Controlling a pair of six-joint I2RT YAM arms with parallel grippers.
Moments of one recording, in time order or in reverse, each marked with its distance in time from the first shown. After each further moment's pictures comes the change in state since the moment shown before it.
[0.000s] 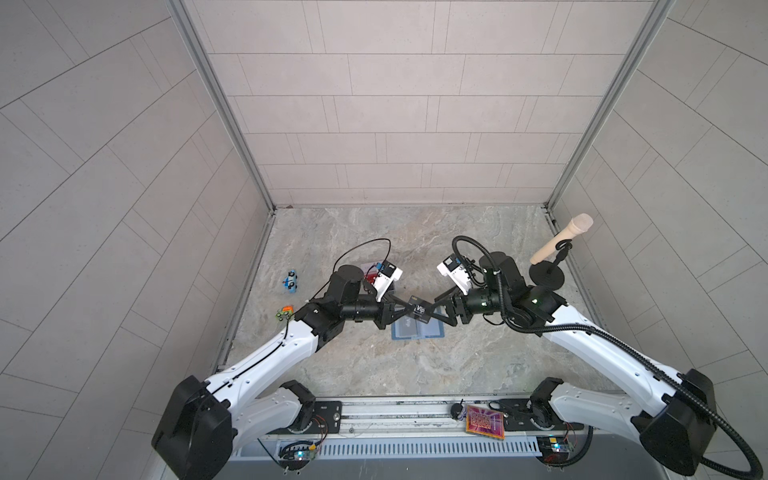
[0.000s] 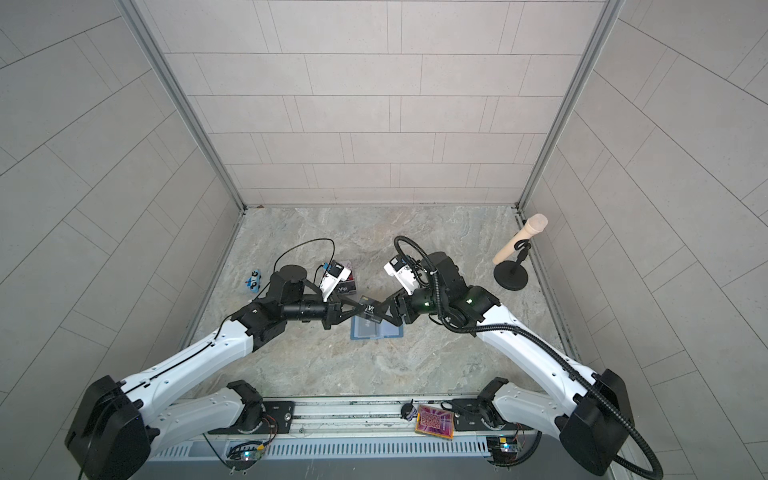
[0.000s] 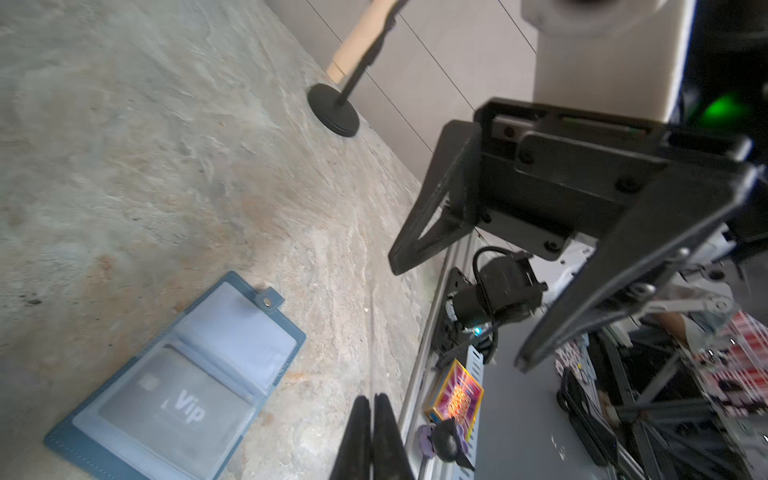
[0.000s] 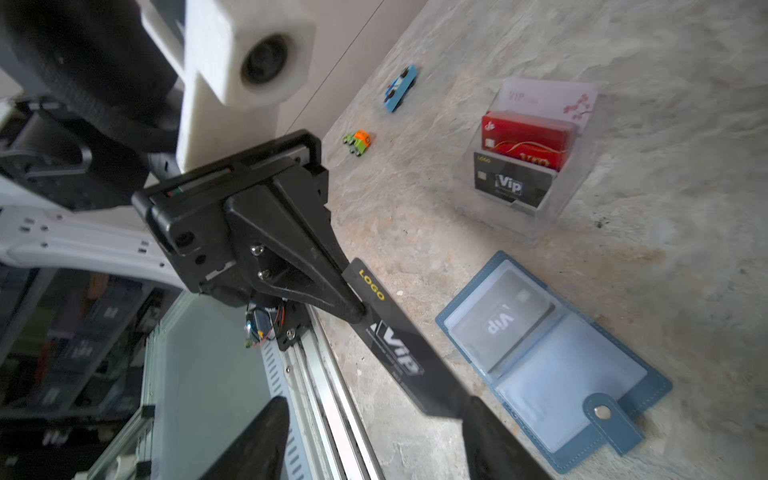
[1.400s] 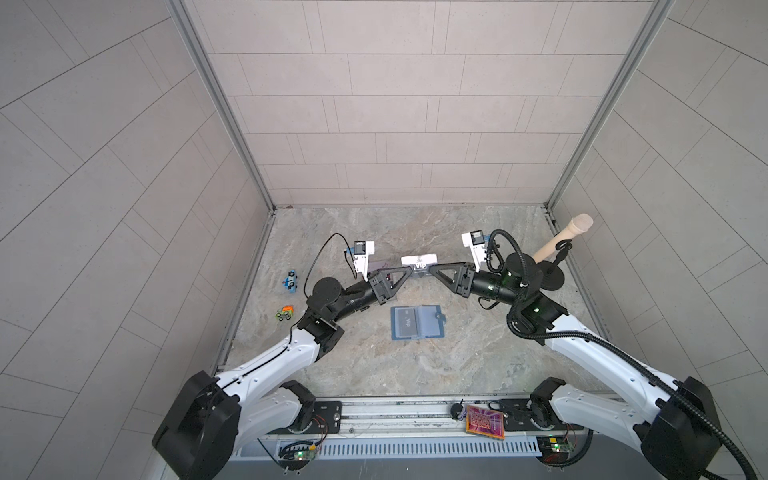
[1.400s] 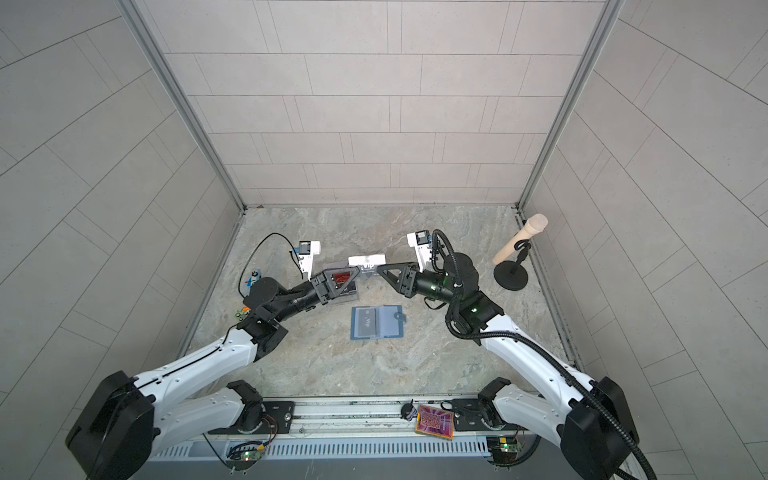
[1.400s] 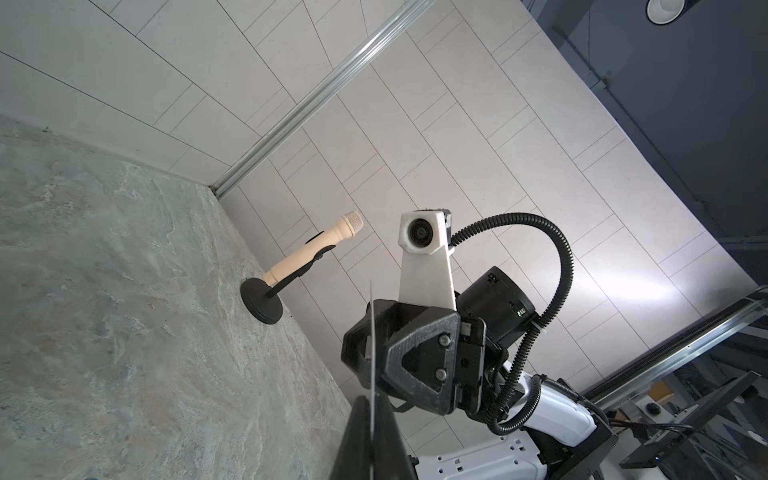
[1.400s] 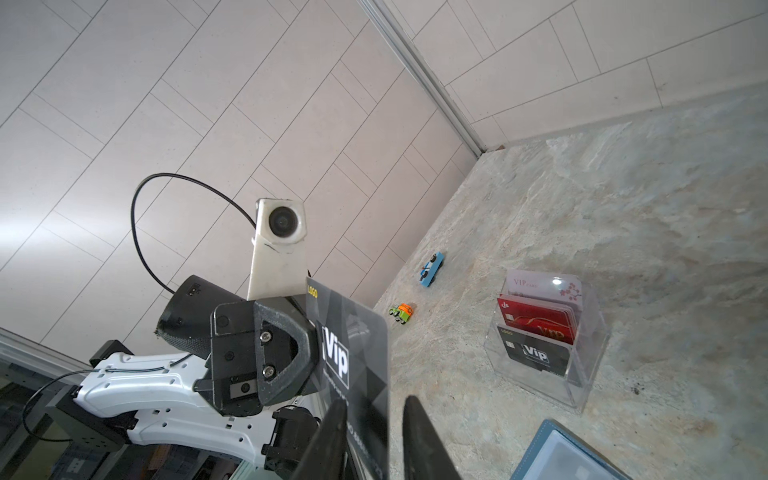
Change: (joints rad) left arm 0.000 0.007 -0.159 0.847 -0.157 -0.637; right arm -0.059 -0.031 -0.149 0.686 0.028 0.470
